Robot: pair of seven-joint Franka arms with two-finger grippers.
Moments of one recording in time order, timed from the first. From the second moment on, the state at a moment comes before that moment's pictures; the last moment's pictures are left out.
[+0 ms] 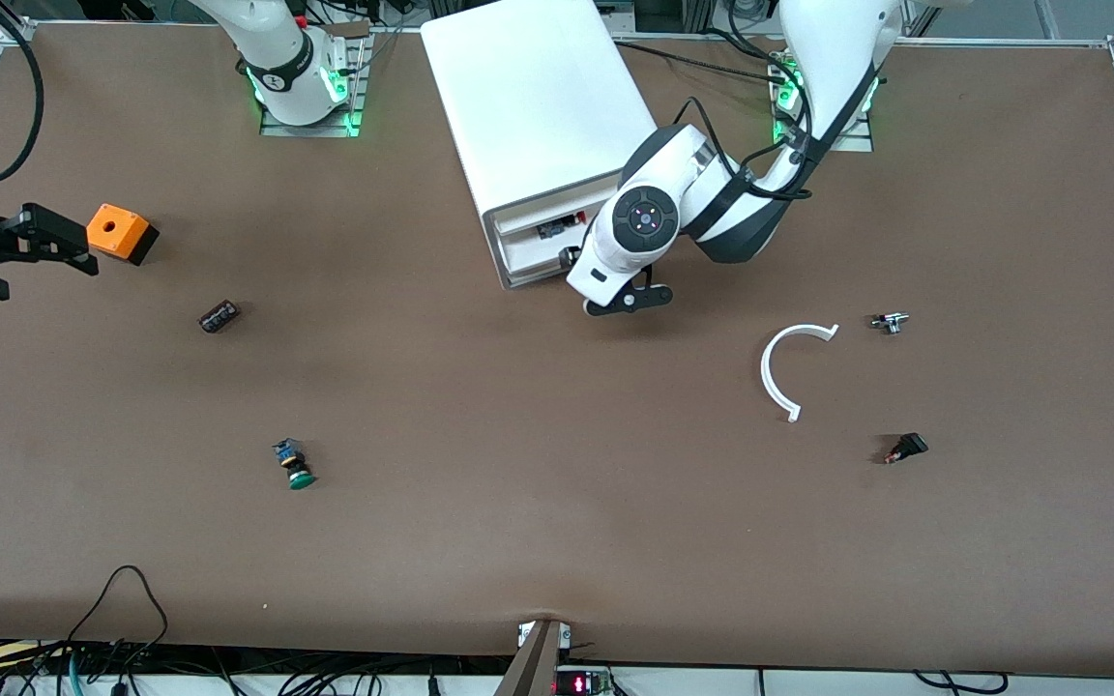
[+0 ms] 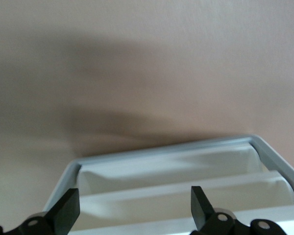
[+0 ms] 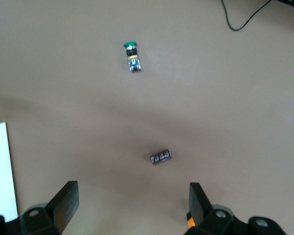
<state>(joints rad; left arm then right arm) -0.37 0.52 -0.39 -1.72 -0.16 1.99 -0.88 0.14 0.21 -0.17 -1.33 0.04 1.48 -0.35</state>
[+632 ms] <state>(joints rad) -0.38 0.52 -0.41 -1.72 -0.24 1.95 -0.86 0.14 0.09 -0.20 -1.32 0.04 1.32 -0.39</state>
